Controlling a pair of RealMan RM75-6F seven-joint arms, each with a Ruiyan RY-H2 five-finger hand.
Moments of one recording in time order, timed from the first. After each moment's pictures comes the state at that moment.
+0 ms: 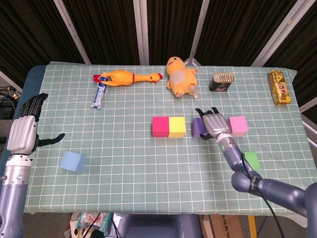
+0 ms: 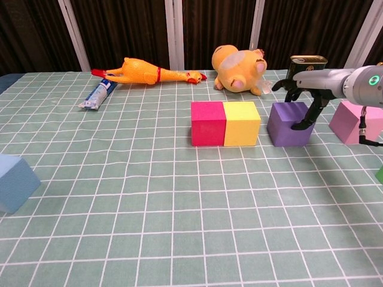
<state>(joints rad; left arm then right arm) -0.43 -1.07 -0.26 -2.05 1.04 1.44 0.22 0.91 -1.43 0.17 -1.34 -0.71 0.74 -0.38</state>
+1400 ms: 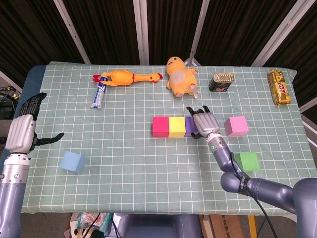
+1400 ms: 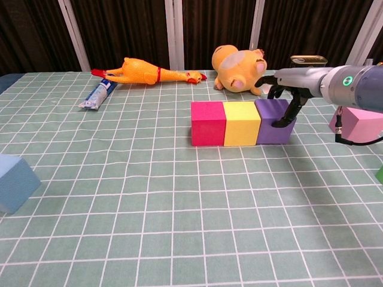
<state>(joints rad) -0.41 -1.05 -0.30 -2.05 1.03 1.39 0.17 0.96 -1.49 0.19 -1.36 -0.65 0.81 -0.45</state>
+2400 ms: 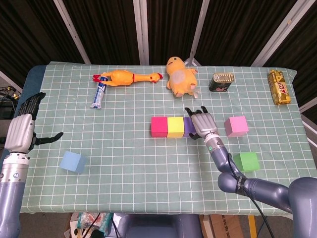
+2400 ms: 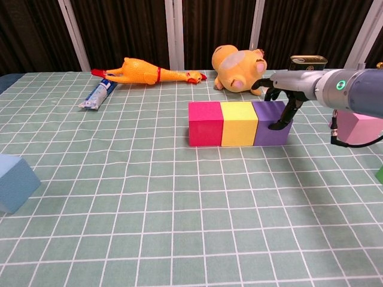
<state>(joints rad) -0.41 -1.04 -0.30 -2.04 1.02 1.38 0.16 0.97 -1.52 0.18 -1.35 -0.63 0.83 -0.47</state>
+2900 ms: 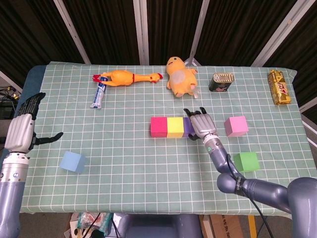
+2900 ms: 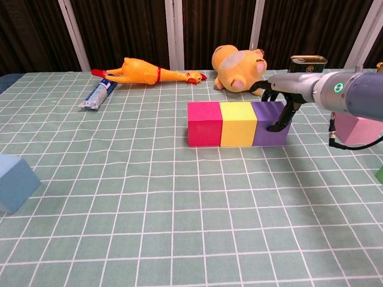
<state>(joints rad) -0.40 -1.04 -0.31 -2.04 1.01 1.37 0.15 0.97 -1.53 0.18 -1.35 -0.63 0.83 -0.48</state>
